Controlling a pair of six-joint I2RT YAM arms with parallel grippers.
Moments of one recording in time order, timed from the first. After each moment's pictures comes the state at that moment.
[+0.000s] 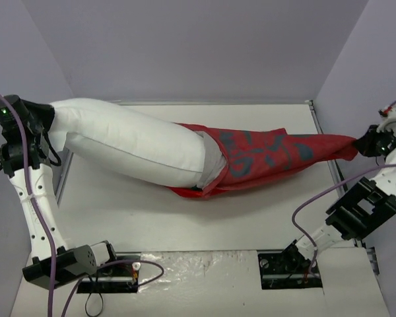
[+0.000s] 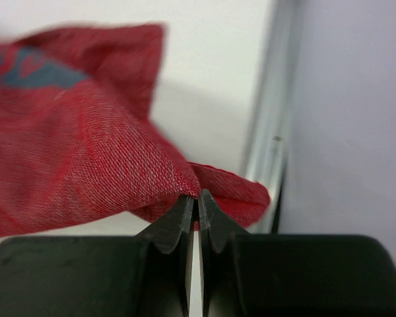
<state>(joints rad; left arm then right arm) 0.40 1.20 1.59 -0.66 -0.03 -0.84 -0.90 1.68 1.54 -0.69 -0.88 -0.59</state>
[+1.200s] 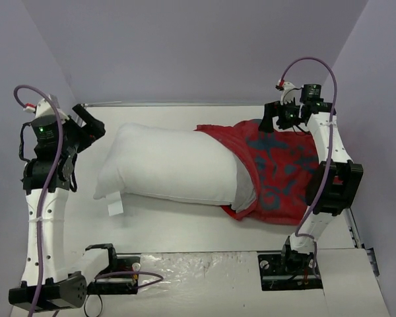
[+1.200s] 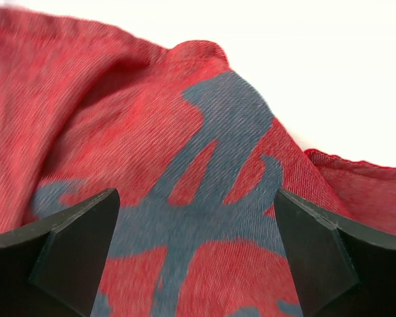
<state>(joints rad) 0.11 1.02 1.34 -0.71 -0.01 -0.50 -0.11 1.82 1.68 -0.74 -0.60 -0.34</state>
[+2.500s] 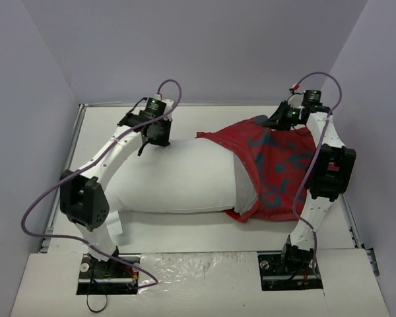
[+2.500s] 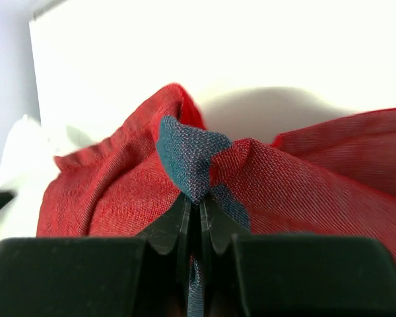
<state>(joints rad) -0.43 1.77 1.64 -0.78 0.00 -0.18 -0.17 2.07 1.73 -0.59 -0.75 0.30</state>
